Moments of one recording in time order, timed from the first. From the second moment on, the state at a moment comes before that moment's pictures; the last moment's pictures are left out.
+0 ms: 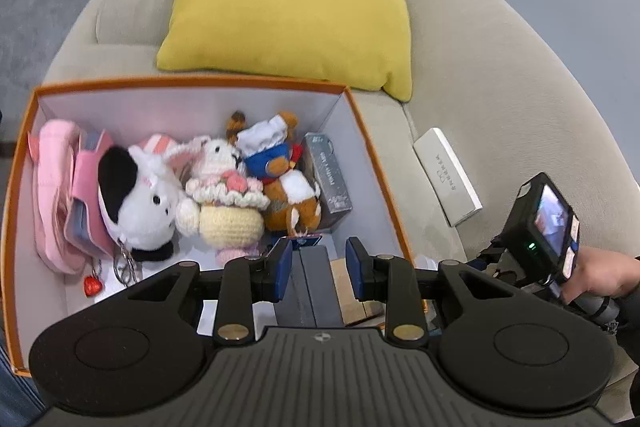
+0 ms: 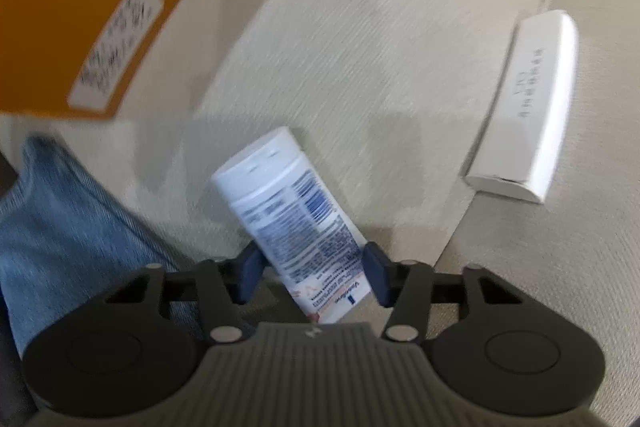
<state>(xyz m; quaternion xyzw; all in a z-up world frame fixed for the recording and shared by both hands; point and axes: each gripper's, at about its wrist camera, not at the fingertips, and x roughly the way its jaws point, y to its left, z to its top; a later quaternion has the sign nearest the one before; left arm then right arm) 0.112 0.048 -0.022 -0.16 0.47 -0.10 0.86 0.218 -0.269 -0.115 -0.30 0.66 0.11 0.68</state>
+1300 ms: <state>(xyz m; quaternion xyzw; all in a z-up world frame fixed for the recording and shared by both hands) 0.143 -0.185 -0.099 0.41 0.45 -0.37 0.70 0.226 -0.330 -0.067 -0.19 0.62 0.18 0.75</state>
